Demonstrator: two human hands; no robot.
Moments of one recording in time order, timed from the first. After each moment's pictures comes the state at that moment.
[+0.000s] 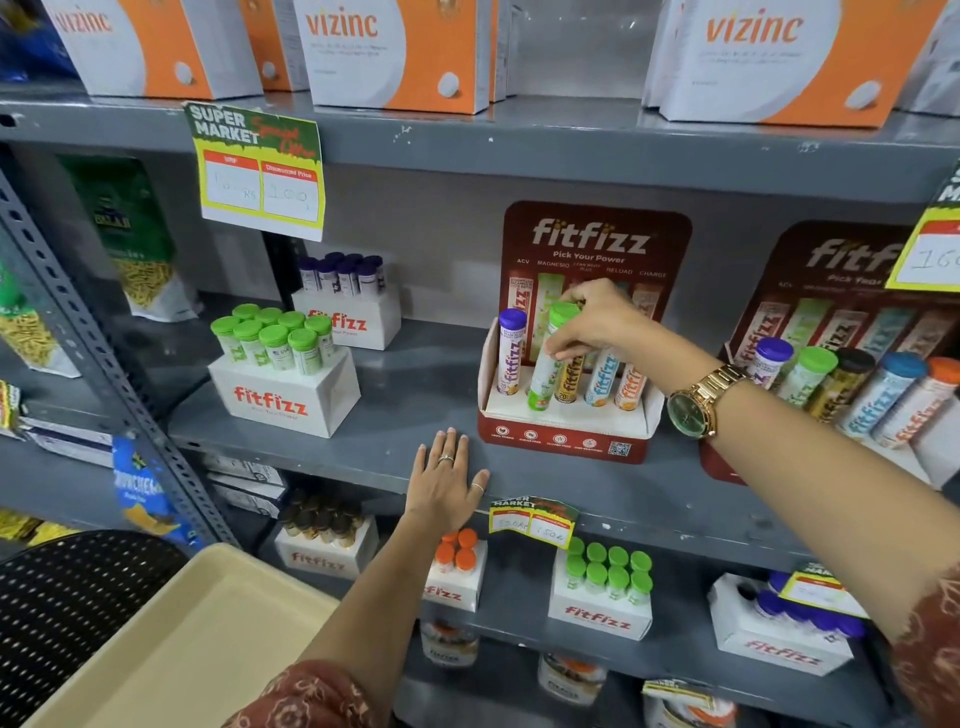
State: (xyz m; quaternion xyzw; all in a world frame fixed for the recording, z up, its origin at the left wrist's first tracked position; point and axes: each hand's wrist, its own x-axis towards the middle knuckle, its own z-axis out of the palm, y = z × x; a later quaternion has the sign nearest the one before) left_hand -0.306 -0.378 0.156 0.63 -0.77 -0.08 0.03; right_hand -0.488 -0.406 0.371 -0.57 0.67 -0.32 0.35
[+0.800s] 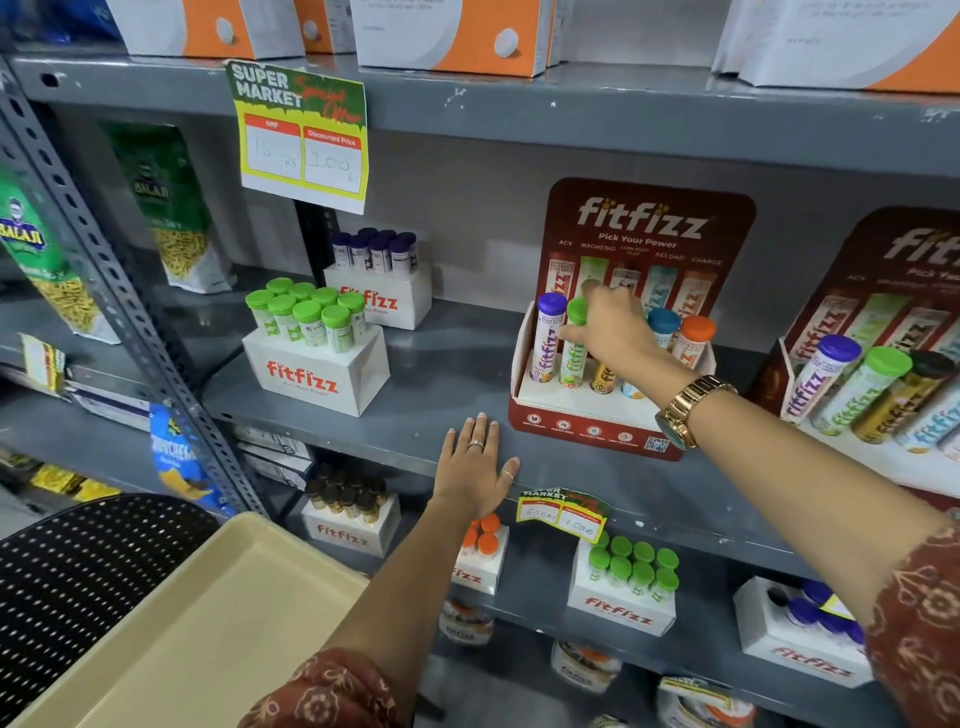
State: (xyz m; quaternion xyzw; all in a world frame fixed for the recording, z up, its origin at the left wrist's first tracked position) left_hand -0.306 -0.377 0.158 0.64 -0.77 -0.09 0.04; right_hand -0.463 -0.418 0.335 -0.71 0.68 -0.19 0.03
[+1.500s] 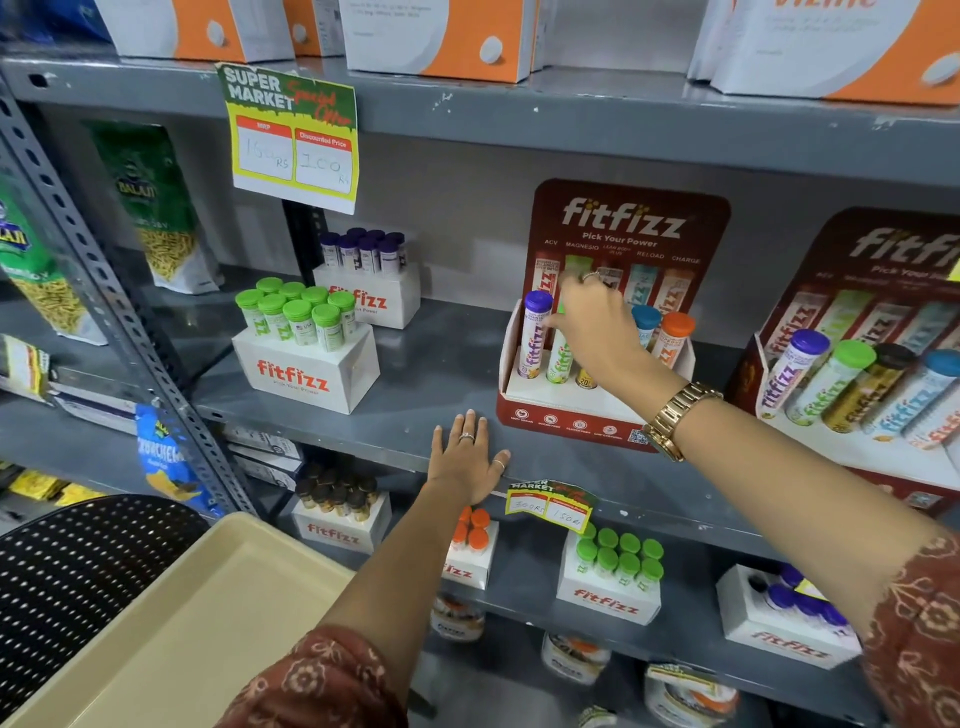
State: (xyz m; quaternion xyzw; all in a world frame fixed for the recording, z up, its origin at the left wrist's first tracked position) left_hand -0.310 -0.379 0.166 0.65 -0.76 -0.11 0.02; right_hand -0.455 -0.406 0.333 -0.73 0.64 -0.20 -0.16
